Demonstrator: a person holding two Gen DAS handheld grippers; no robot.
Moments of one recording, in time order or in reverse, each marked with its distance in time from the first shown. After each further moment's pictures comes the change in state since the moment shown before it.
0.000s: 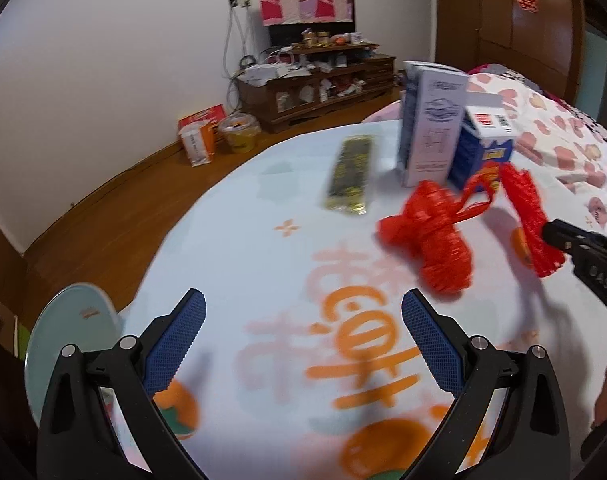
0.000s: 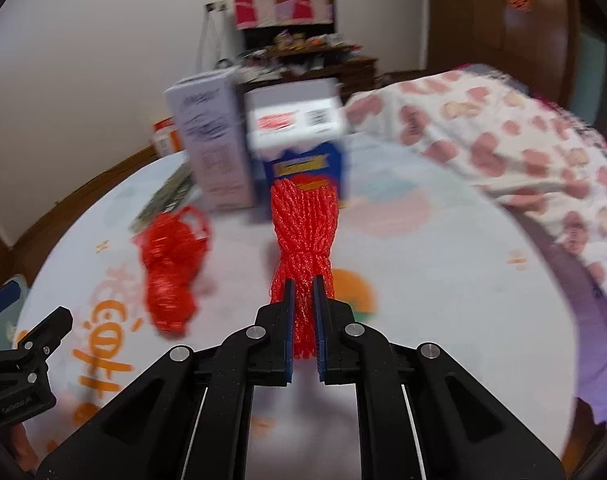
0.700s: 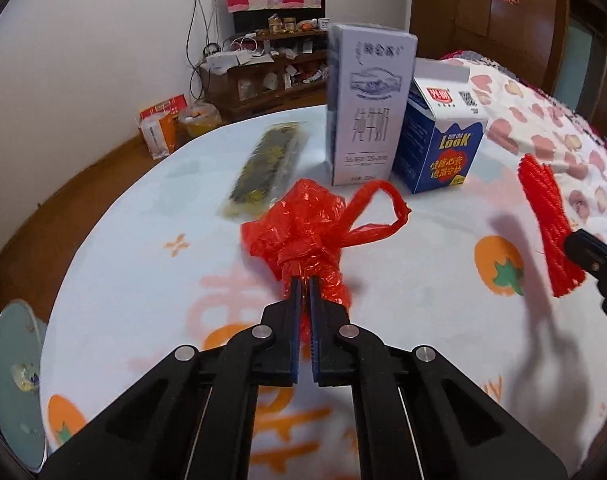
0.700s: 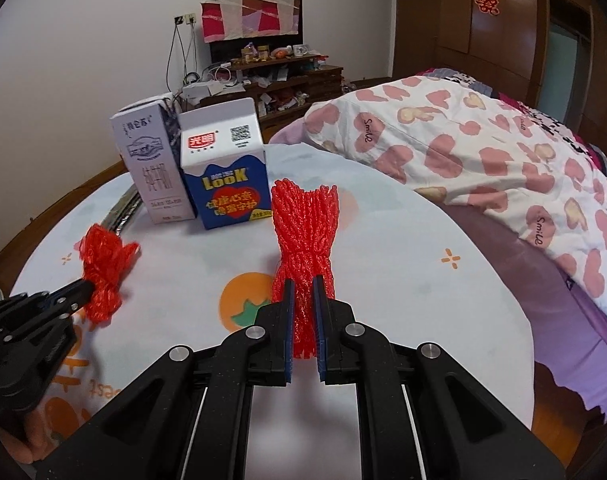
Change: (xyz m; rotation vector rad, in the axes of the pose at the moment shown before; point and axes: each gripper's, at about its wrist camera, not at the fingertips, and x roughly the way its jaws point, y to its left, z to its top) left arm 0.039 -0.050 0.015 0.012 0.056 -0.109; right arm -0.012 -0.035 -0.004 0.038 -0.033 -0.077
